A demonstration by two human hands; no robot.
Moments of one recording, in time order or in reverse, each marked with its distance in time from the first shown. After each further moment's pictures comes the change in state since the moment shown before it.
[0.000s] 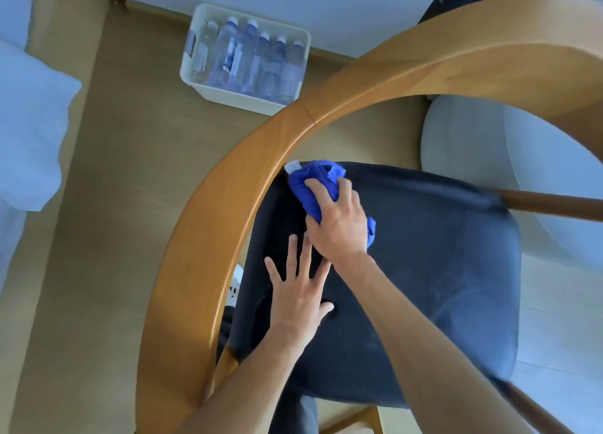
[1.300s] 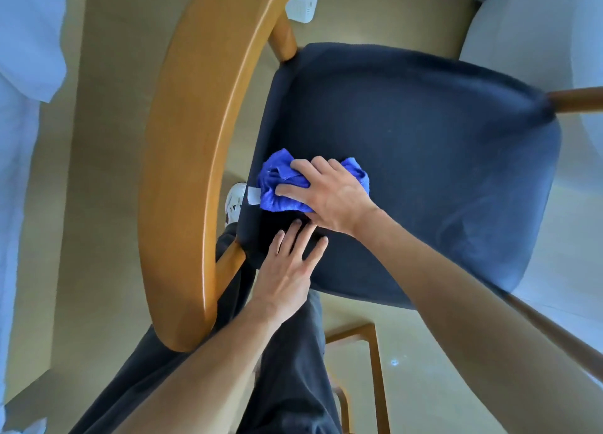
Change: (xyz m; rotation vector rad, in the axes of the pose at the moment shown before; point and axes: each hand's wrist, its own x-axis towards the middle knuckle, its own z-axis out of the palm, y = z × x) left_hand -0.127 0.008 0.028 -0.004 -0.133 0.113; right_hand -0.102 0.014 0.018 -0.237 -0.327 -0.745
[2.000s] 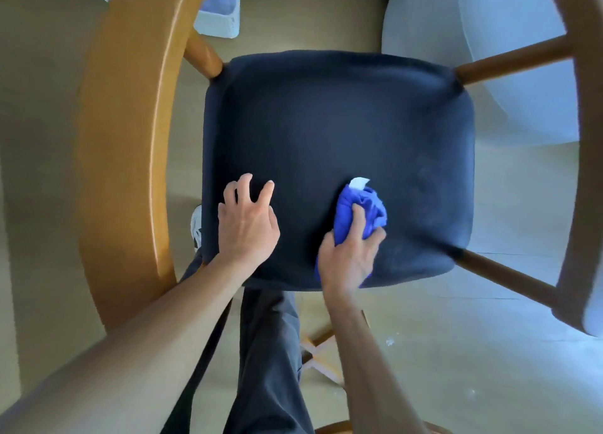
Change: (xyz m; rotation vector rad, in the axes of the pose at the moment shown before) left_hand 0.069 -0.022 -0.040 -0.199 0.099 -0.210; right_hand -0.084 -0.075 0.040 0.411 0.516 1.623
